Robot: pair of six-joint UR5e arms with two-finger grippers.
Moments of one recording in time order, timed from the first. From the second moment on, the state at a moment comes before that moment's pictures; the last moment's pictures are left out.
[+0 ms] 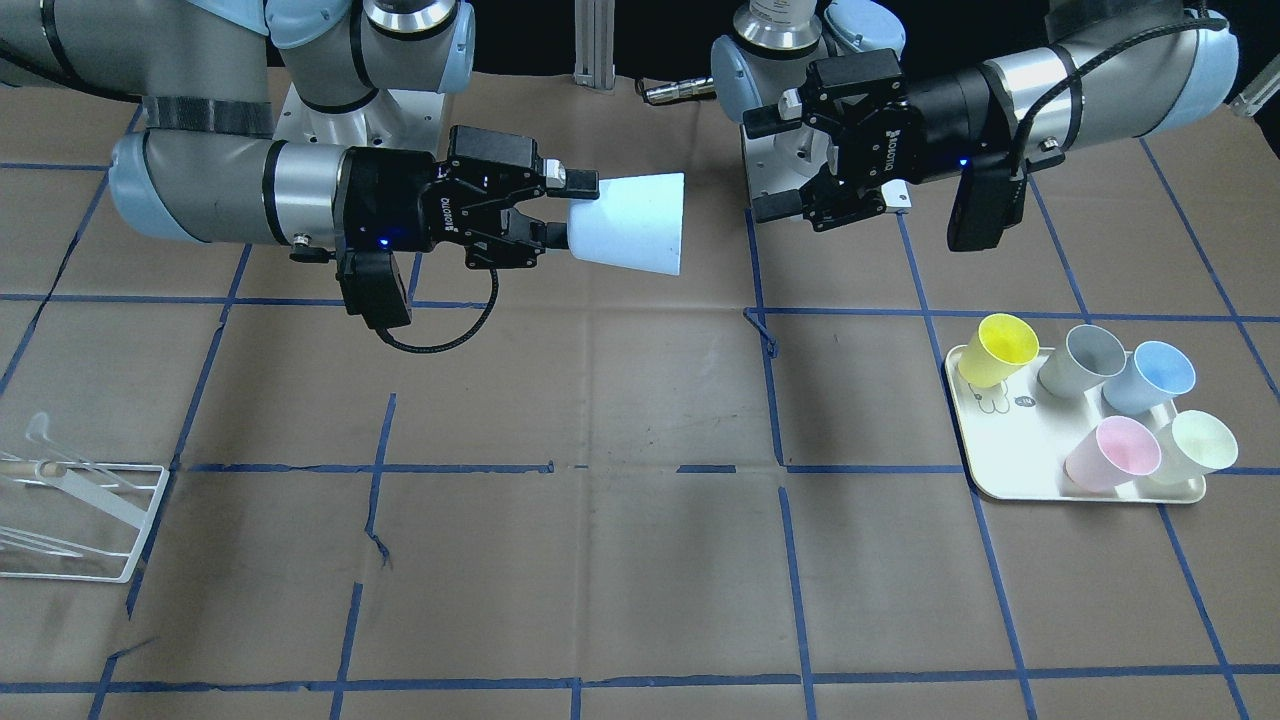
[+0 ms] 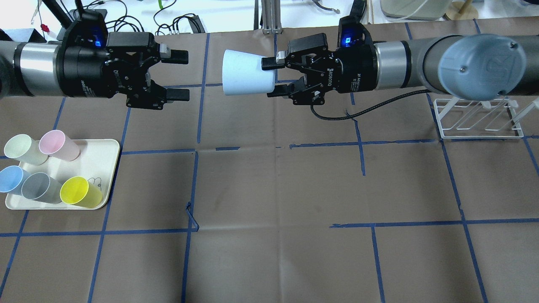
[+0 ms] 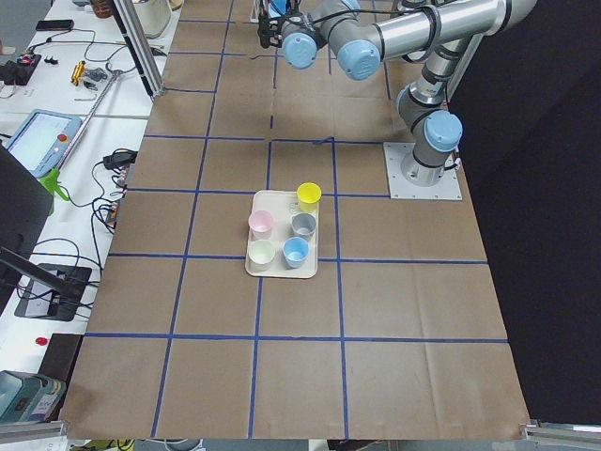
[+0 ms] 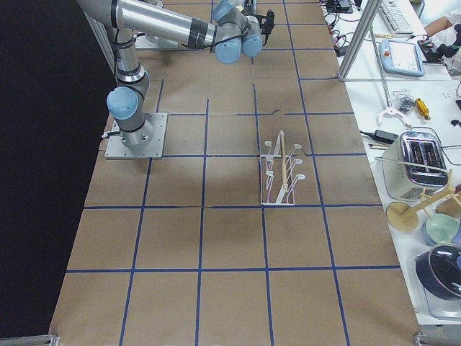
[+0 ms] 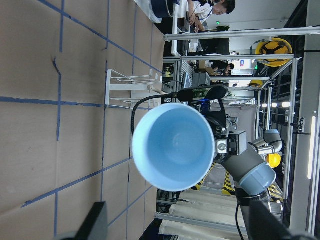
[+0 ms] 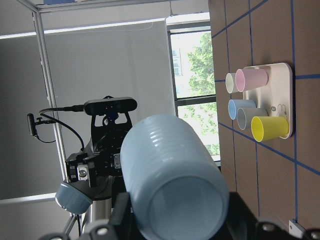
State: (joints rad) left arm -1.28 -1.51 -1.74 -2.09 0.33 0.66; right arm 1.52 -1.47 1.75 -1.08 -0.10 -0.69
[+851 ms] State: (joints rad) left arm -1.42 -1.58 -1.69 -1.97 0.30 0.60; right arm 1.52 -1.47 1.75 -1.08 -0.10 -0.69
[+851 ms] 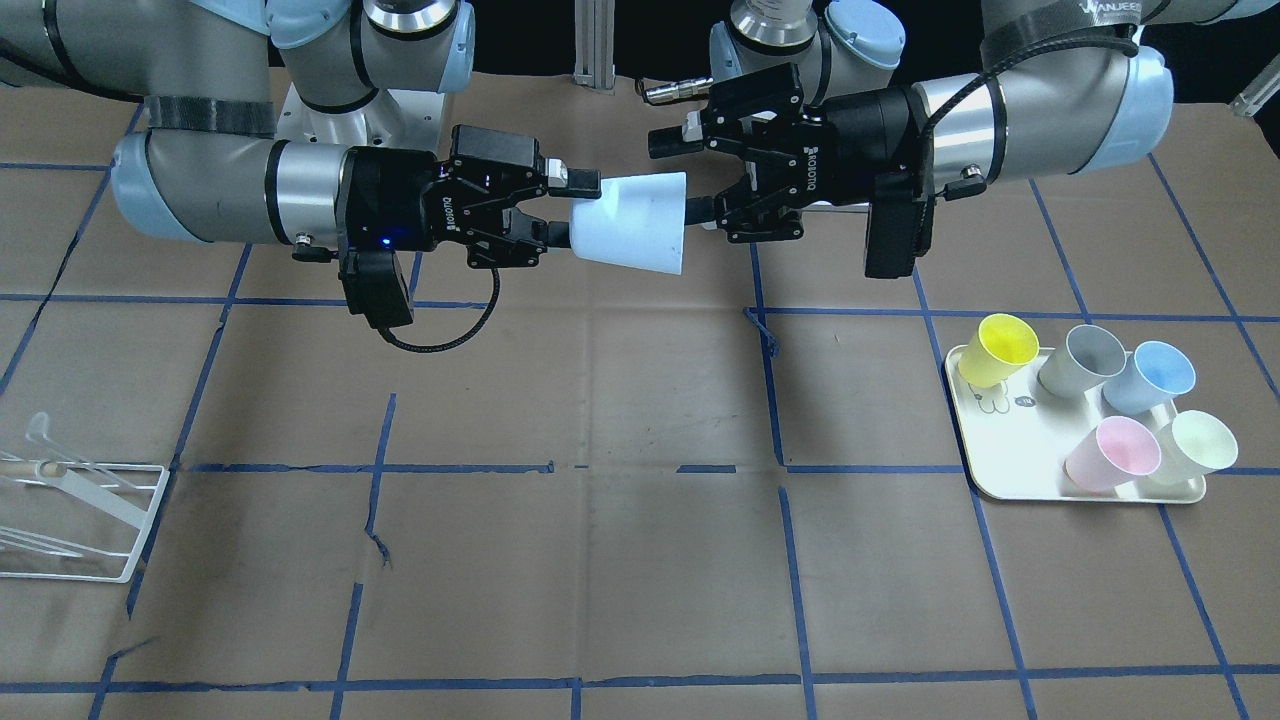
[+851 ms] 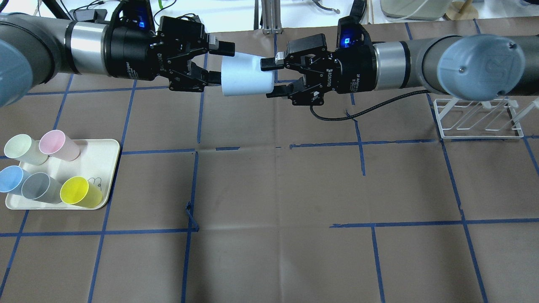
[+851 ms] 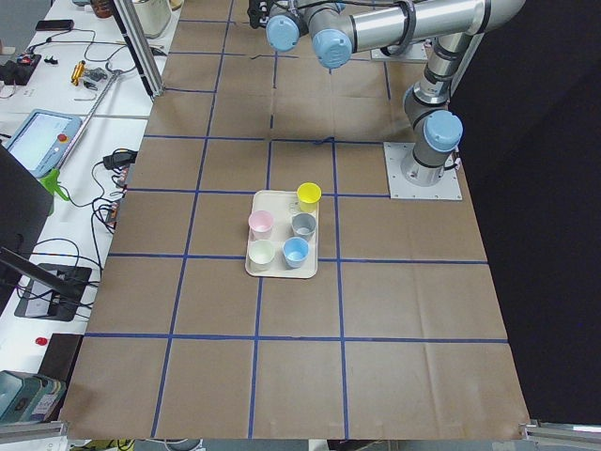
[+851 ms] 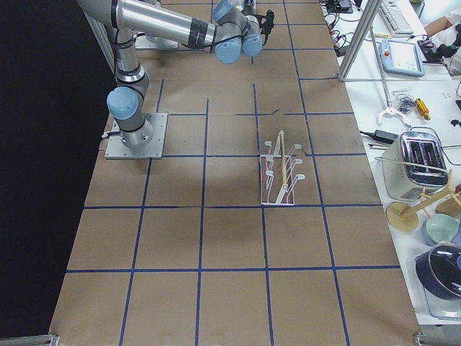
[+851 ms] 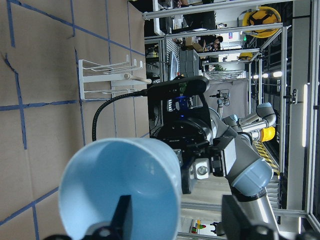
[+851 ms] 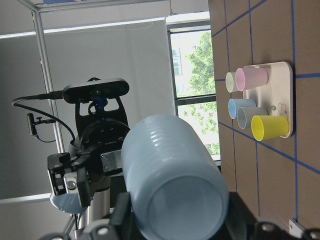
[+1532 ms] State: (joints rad) left arm -1.42 -1.59 -1.69 -1.95 0.30 0.58; right arm 1.52 -1.47 1.75 -1.07 -0.09 -0.68
